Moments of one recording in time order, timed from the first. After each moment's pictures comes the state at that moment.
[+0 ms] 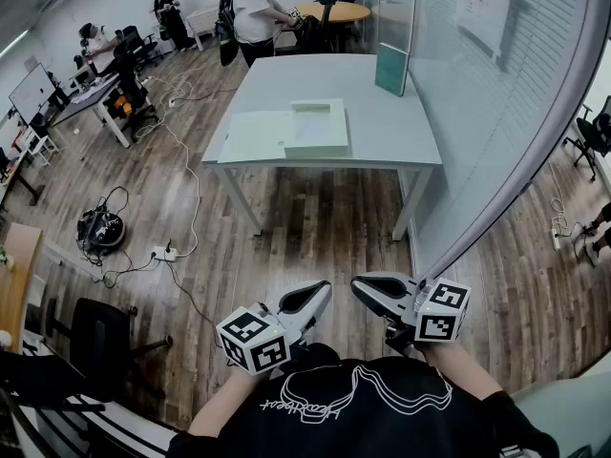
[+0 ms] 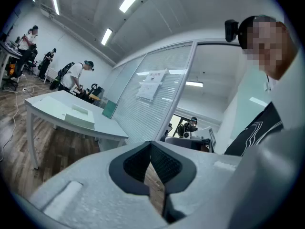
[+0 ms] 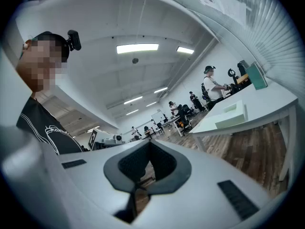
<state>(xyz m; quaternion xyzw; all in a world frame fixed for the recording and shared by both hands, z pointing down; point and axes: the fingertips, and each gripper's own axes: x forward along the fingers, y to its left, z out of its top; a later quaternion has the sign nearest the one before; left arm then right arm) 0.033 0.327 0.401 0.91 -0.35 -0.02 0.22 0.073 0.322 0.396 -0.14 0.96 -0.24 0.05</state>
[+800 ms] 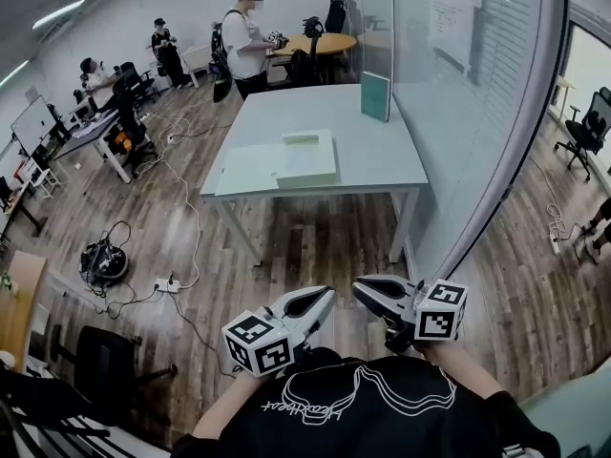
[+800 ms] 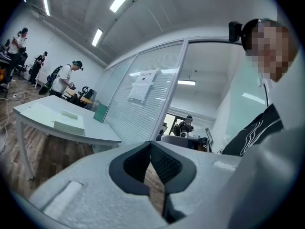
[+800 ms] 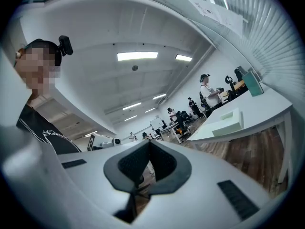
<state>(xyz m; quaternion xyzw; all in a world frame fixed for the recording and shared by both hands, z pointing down) 0.067 0.333 0.375 0.93 -0.32 -0.01 0.19 0.103 0.323 0.371 -0.16 0.96 -0.24 0.08</state>
